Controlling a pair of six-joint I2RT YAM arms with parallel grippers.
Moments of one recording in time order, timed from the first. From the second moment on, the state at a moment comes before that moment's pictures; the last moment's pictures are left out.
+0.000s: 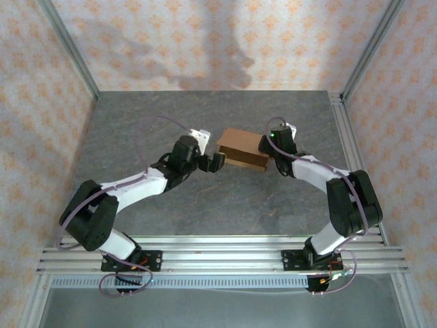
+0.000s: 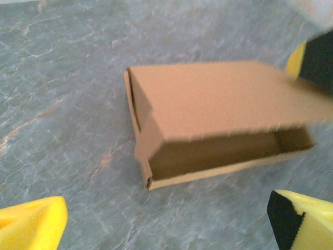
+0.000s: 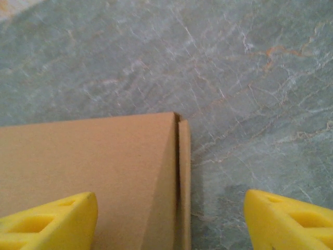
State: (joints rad) left arm -0.54 1.50 0.84 0.14 0.00 -0.22; right arm 0.32 1.59 0.87 -0.02 0.21 0.58
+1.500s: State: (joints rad) left arm -0.39 2.09 1.50 -0.36 0.26 -0.49; right arm 0.23 1.92 1.11 0.02 -0.25 0.62
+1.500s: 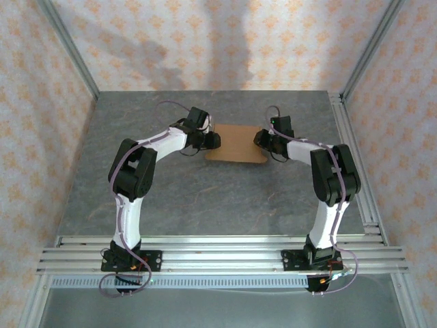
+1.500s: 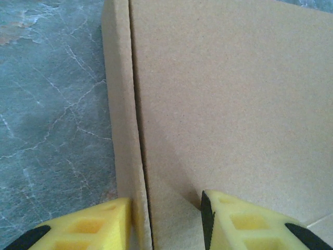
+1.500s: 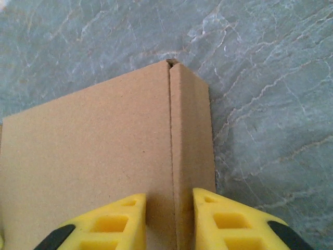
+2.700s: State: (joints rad) left arm -0.33 2.08 1.57 -0.45 0.35 -0.42; right arm 0.17 1.74 0.88 0.12 -0.19 0.80
